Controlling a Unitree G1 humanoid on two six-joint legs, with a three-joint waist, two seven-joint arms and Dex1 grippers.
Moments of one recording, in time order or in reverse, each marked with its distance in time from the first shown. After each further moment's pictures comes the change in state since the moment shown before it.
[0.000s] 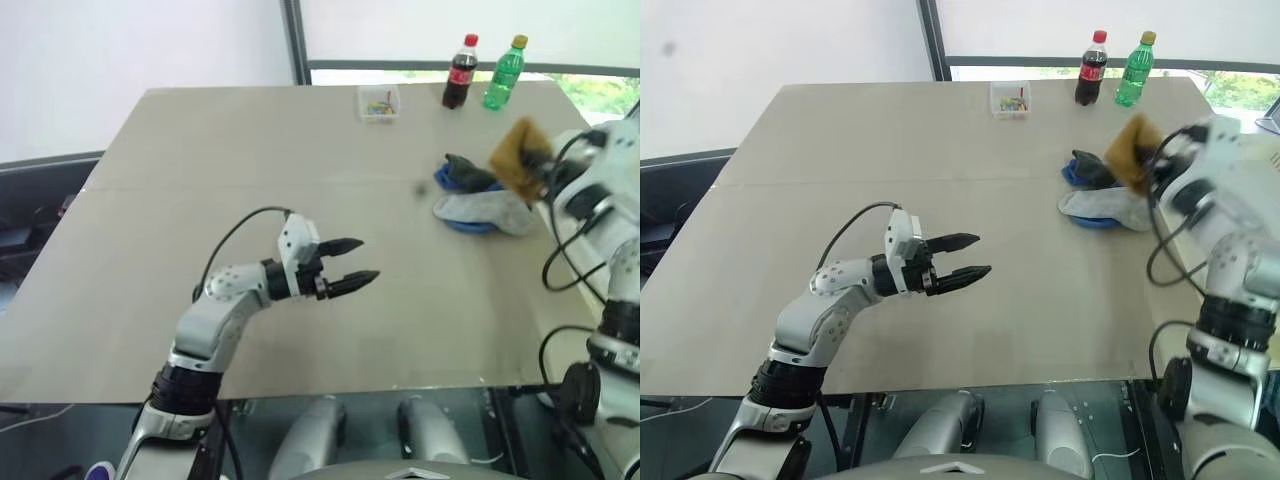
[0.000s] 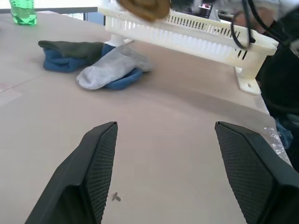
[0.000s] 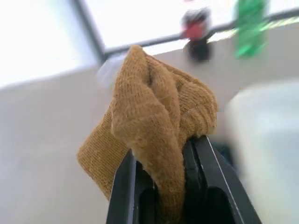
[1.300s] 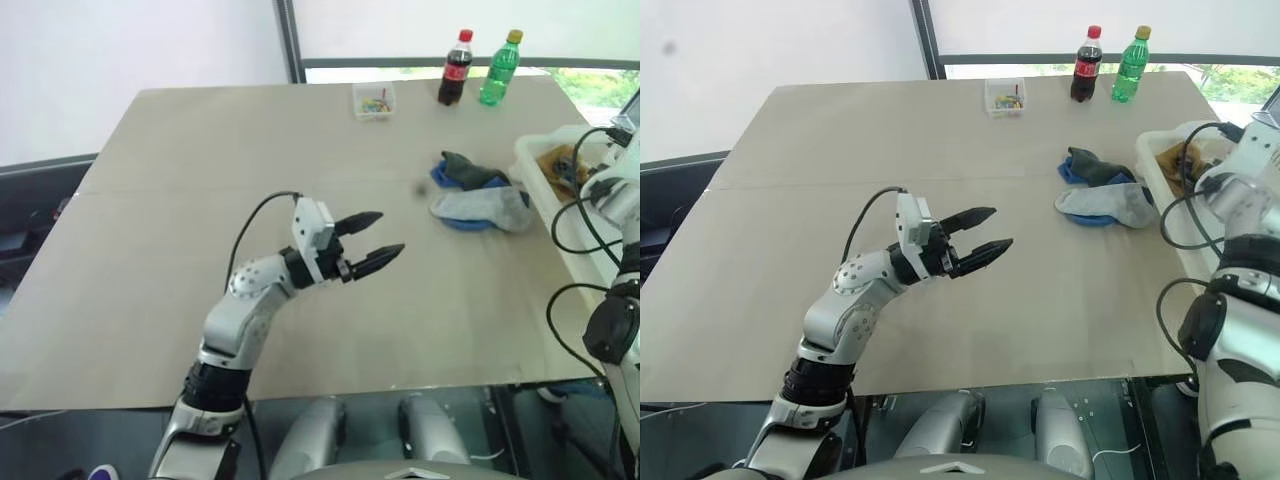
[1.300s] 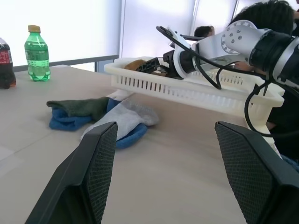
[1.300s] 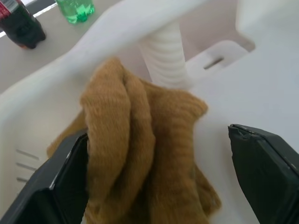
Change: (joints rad) left arm -0.039 -0.136 -0.013 -0.021 -0.004 -0.101 0.114; right arm -0.174 -0.109 -0.006 0.558 -0.094 -0.020 -0.225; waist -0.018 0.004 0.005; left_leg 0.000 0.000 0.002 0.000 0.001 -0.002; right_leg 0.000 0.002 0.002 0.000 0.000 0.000
